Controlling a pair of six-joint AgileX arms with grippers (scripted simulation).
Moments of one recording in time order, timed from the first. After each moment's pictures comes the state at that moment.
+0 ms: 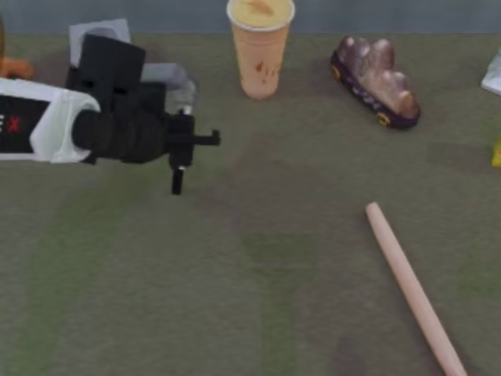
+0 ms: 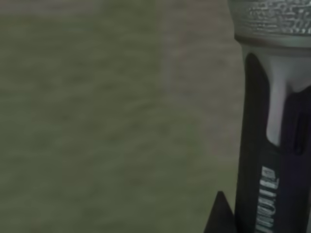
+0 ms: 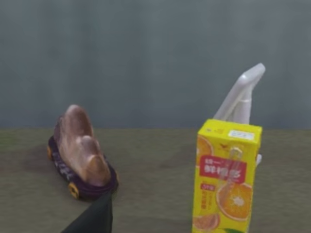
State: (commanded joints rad) left arm -0.33 1.92 1.09 -0.04 0.19 -0.17; right arm 0.00 0.00 0.00 0.00 0.00 0.00
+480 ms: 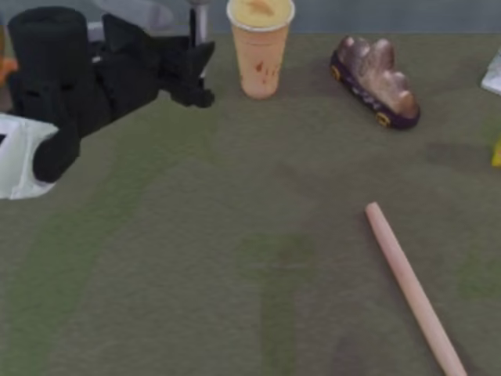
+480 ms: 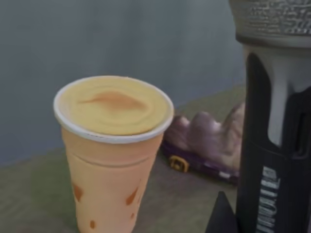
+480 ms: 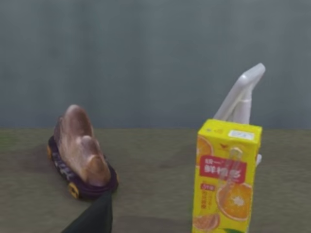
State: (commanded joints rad) left arm -0.30 1.74 0.90 0.65 0.44 -0.03; right arm 0.00 0.00 0.00 0.00 0.00 0.00
